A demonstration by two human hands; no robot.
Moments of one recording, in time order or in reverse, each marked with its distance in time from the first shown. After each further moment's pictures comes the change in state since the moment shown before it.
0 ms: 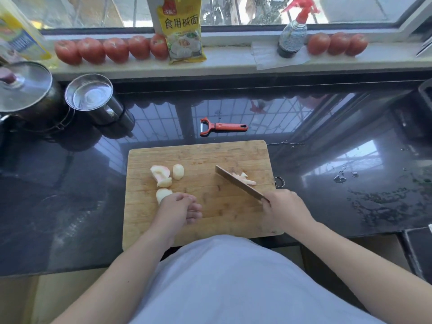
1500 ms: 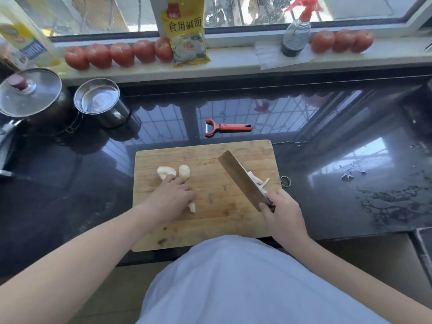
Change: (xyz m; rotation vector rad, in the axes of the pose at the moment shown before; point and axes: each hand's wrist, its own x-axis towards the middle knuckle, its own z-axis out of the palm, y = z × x) left_hand 0.068 0.007 -0.051 1.753 -0.128 1.039; right_hand -0.025 -0.037 0.012 0.512 0.248 0.177
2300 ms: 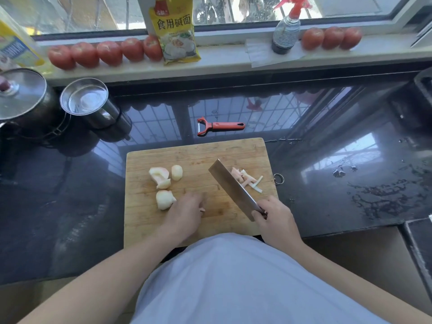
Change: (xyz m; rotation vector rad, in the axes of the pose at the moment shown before) left_hand 0.014 0.072 0.009 -0.621 -0.023 -0.462; right_hand -0.014 0.005 0.002 -0.052 -0.118 0.008
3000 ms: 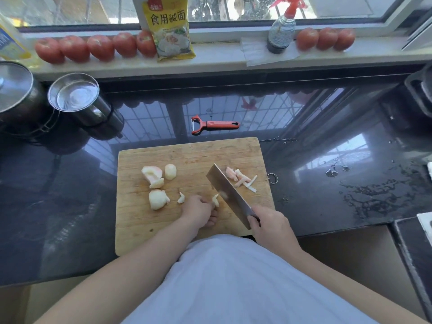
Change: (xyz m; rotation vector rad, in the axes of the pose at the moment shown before) left_hand 0.017 0.055 0.016 -0.964 -0.118 -0.601; right_hand -0.014 -0.007 -0.011 -0.096 -0.088 -0.050
